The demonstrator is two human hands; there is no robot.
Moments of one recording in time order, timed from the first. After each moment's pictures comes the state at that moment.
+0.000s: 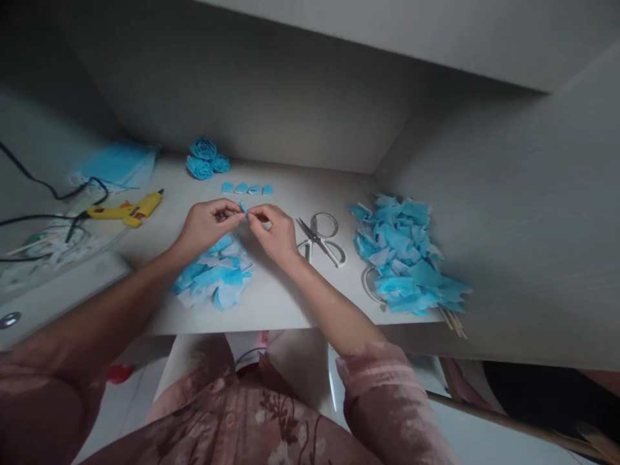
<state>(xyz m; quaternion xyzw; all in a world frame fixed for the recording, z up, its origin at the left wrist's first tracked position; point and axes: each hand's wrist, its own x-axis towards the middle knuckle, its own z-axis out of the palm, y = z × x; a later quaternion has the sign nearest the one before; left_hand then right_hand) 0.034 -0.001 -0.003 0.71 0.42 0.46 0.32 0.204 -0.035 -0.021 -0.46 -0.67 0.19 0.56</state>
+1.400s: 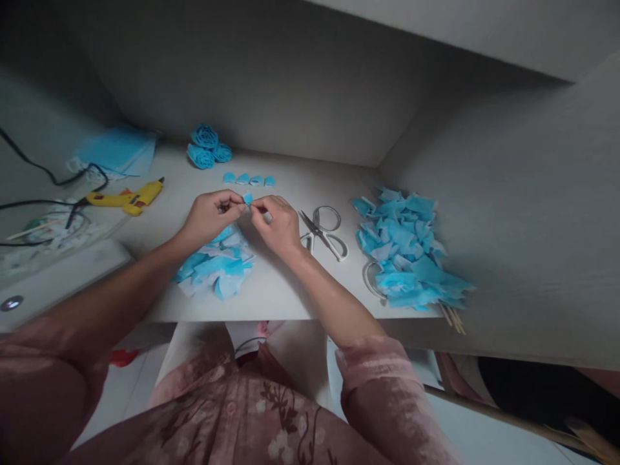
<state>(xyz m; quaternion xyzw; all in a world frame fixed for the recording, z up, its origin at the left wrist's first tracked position) 0.039 -0.003 -0.005 0.71 0.41 0.46 0.35 0.206 -0.038 -0.019 -0.47 -0.71 0.09 0.51</state>
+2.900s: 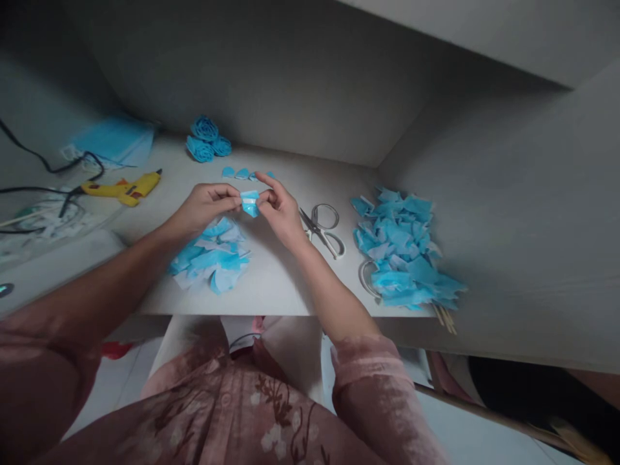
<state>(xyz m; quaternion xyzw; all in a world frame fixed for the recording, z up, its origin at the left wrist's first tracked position) 0.031 0.004 -0.005 0.67 0.35 0.45 0.48 0.223 -0.016 -0.027 -0.40 -0.65 0.36 0.54</state>
